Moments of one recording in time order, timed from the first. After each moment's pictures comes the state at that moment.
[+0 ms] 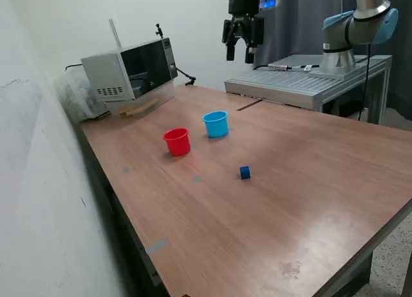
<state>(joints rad) 0.08 -1.21 1.49 -2.11 -1.64 3.35</state>
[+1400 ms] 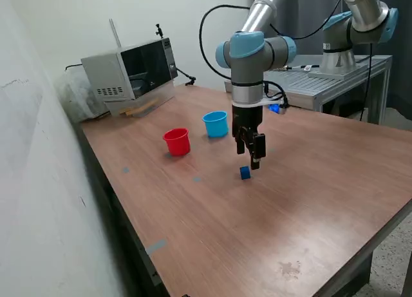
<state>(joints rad) 0.14 -0.71 1.29 -2.27 -1.63 3.57</state>
